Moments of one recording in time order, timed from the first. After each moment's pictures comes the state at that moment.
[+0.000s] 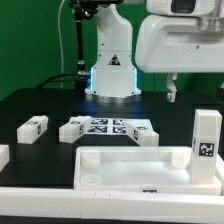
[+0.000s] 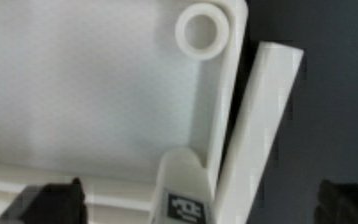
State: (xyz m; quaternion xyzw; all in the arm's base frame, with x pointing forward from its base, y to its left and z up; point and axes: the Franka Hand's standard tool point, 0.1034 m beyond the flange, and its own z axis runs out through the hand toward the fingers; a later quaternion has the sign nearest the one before) arm 0.589 0.092 0.133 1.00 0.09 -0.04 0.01
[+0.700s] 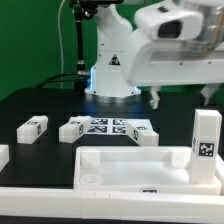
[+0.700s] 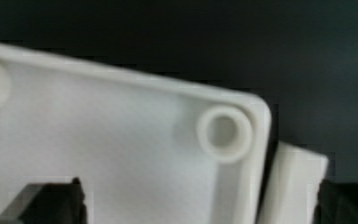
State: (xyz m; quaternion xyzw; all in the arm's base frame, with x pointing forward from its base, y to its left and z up) arm 0.553 0.059 0.104 0.98 0.13 -0.12 0.01
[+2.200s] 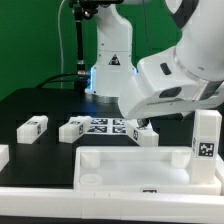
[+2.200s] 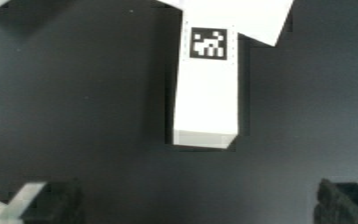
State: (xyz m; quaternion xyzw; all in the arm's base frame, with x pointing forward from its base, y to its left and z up) arm 0.492 0.061 0.060 0.93 0.19 -0.32 0.05
